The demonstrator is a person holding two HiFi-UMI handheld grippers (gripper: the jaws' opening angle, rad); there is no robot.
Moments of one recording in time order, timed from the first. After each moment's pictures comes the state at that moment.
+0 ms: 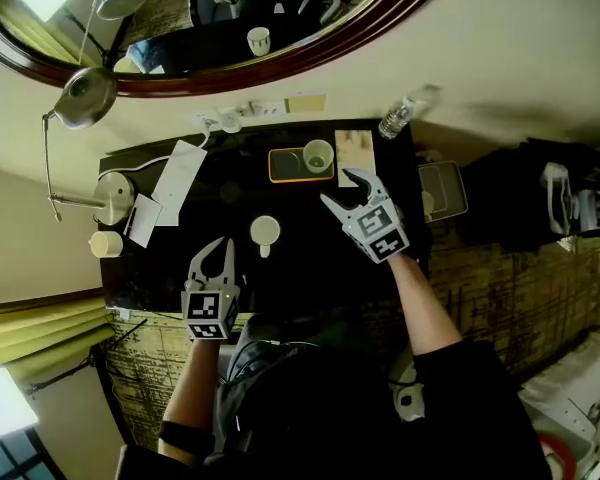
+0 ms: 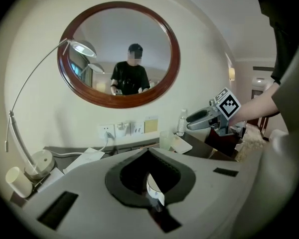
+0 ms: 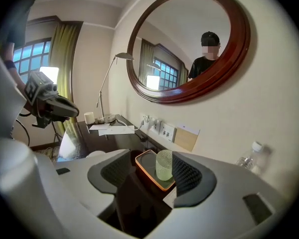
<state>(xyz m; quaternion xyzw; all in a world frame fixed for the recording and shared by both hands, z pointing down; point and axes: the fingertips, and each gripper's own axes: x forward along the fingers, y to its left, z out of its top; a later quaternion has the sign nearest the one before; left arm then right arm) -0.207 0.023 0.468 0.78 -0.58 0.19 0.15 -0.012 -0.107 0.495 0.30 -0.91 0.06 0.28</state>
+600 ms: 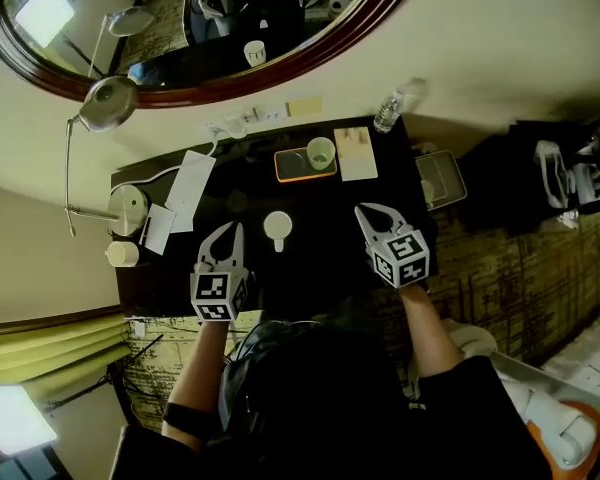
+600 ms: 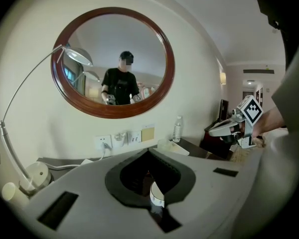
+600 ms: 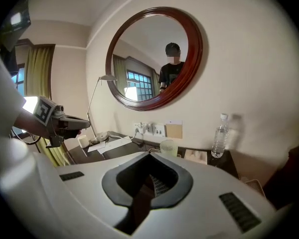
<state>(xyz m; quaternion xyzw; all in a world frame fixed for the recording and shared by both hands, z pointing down) -0.217 0.011 0.439 0.81 -0.55 0.17 0.13 0.030 -0.024 0.469 0.42 -0.87 0.18 0.18</state>
